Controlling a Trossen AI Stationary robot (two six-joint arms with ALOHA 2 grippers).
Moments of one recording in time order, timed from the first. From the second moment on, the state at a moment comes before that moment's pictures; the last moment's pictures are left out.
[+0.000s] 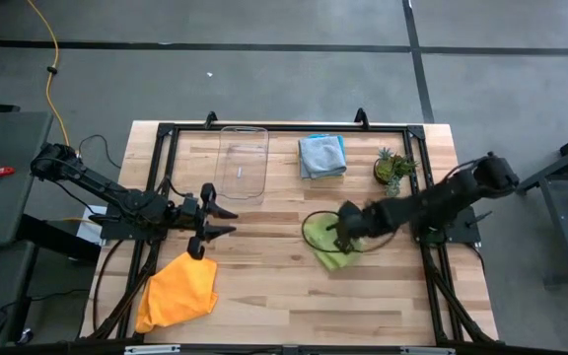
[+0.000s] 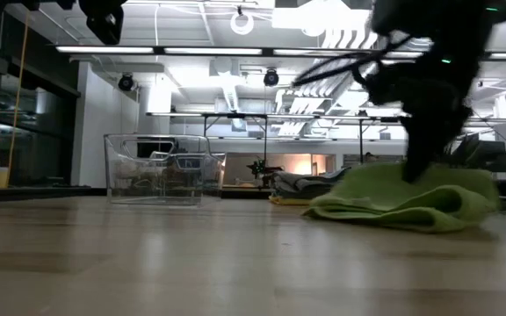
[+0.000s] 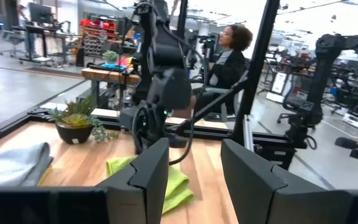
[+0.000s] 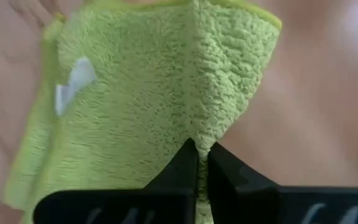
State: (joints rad) left arm -0.30 0.81 0.35 0.50 -0.35 -0.13; right arm 0.25 1.47 0.80 -0.65 0.25 0.93
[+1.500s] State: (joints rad) left arm -0.29 0.81 0.35 0.47 -0.46 -0.13; right arm -0.59 1.91 1.45 -0.68 0.23 -0.80
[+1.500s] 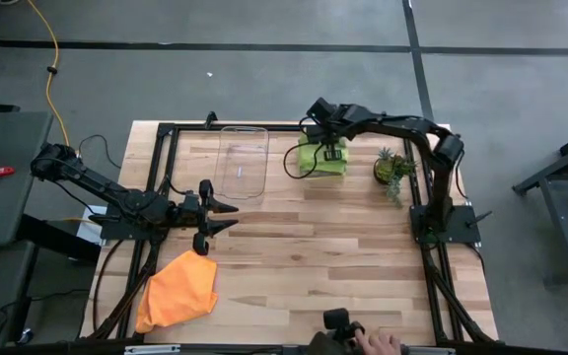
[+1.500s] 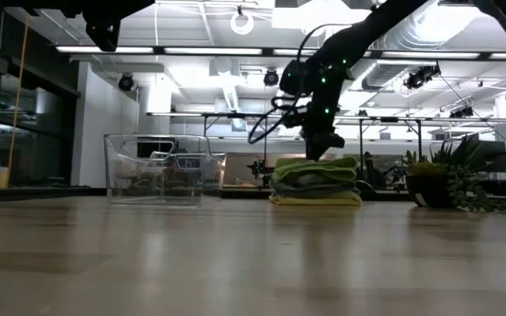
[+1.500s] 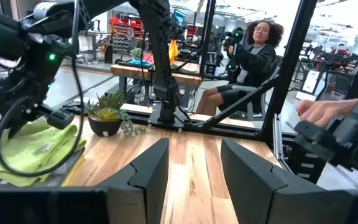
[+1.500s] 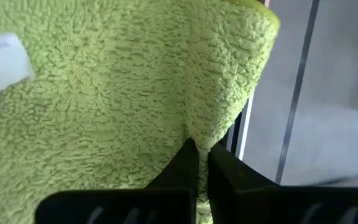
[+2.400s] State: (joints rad) left arm -0.29 0.81 0.35 0.41 -0.46 -0.13; right arm -0.53 1.86 1.63 -0.88 0.30 -0.46
